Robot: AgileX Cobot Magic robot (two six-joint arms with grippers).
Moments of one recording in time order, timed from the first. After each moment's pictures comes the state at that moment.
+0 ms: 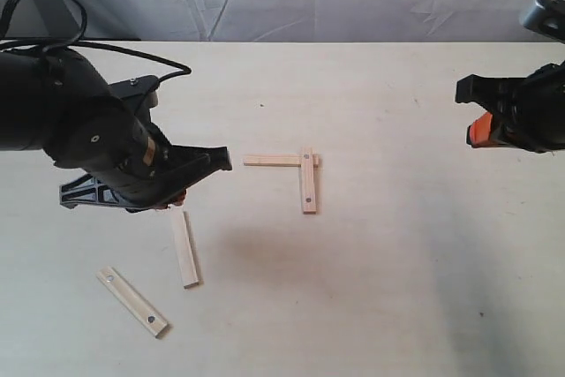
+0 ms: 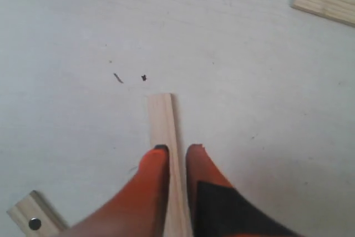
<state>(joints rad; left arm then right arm) -0.50 1.64 -0.89 0.29 0.58 -1.10 0.05 1.38 -0.79 0.64 0.60 -0.31</state>
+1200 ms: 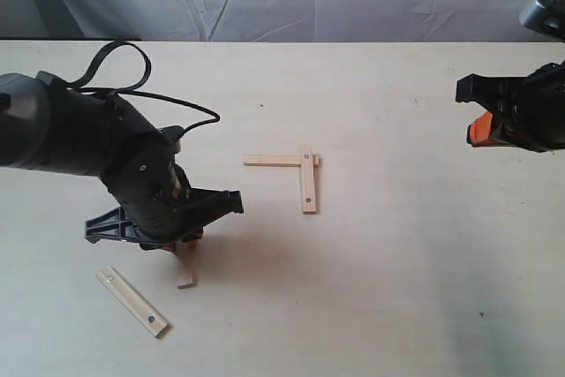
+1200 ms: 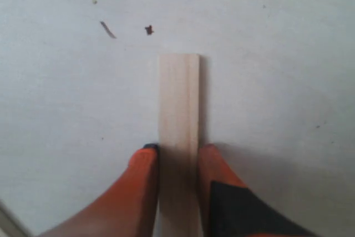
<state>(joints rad) -0.50 1.83 -0.89 0.17 0.52 -1.01 0.05 1.38 -0.79 0.64 0.60 -0.31</state>
